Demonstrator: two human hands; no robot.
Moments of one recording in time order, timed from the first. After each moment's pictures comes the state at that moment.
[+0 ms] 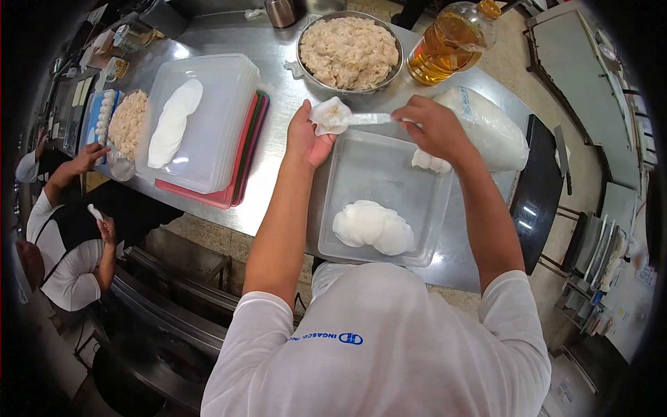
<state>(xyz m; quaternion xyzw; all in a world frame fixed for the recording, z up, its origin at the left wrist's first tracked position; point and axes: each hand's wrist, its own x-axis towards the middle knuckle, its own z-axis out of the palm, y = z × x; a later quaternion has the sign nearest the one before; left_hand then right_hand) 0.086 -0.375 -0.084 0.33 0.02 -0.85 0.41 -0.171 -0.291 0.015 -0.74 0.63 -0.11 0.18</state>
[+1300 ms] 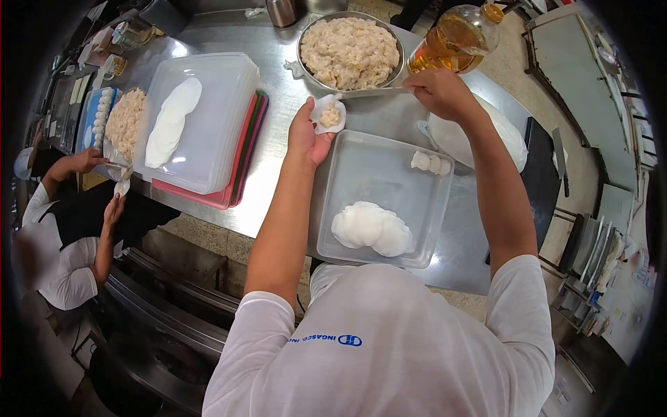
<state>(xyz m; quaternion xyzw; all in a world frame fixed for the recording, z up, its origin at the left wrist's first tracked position) 0.079 -0.381 -0.095 0.37 0.00 -0.82 0.43 -0.213 -0.354 0.020 -0.77 0.60 -0.12 0.15</state>
